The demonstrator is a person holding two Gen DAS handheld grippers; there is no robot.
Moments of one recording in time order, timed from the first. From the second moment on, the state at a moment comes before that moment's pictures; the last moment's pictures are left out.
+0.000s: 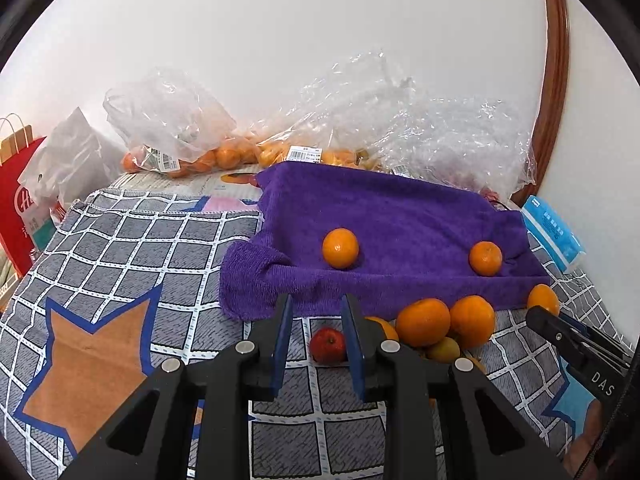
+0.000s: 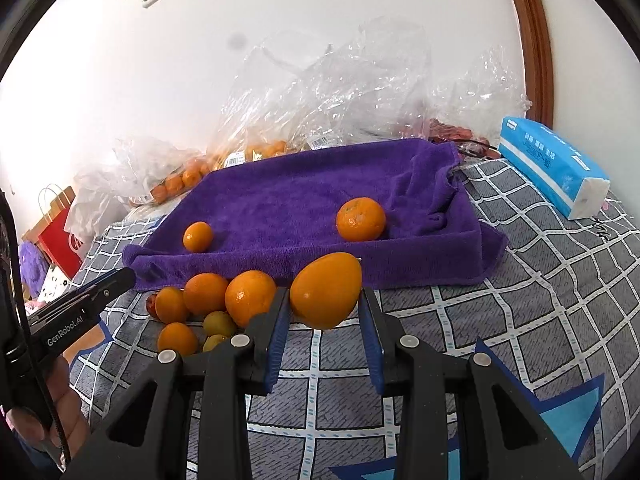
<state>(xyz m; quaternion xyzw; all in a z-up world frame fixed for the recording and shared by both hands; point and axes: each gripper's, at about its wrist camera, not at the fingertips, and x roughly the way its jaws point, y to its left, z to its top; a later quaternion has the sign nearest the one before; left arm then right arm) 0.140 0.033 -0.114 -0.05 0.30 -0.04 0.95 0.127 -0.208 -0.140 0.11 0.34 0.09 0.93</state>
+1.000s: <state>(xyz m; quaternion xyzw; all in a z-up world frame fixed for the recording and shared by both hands) 0.141 0.035 -0.111 -0.05 0.31 -0.04 0.95 0.118 -0.215 -0.131 0.13 0.30 0.09 0.94</state>
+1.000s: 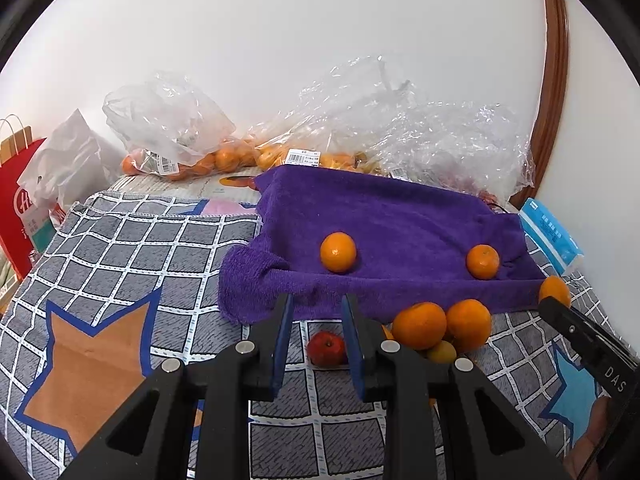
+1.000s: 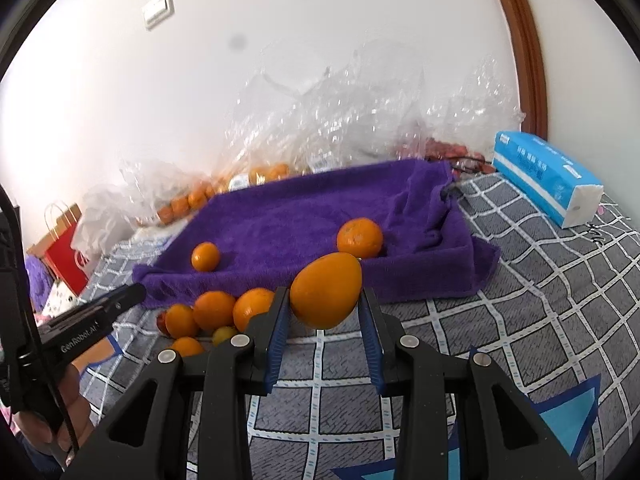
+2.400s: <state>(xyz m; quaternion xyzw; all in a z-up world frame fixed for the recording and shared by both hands) 0.189 0.062 -0.077 -0.08 0.33 0.00 0.94 0.192 -0.248 -0.097 0.13 0.32 0.06 0.94</state>
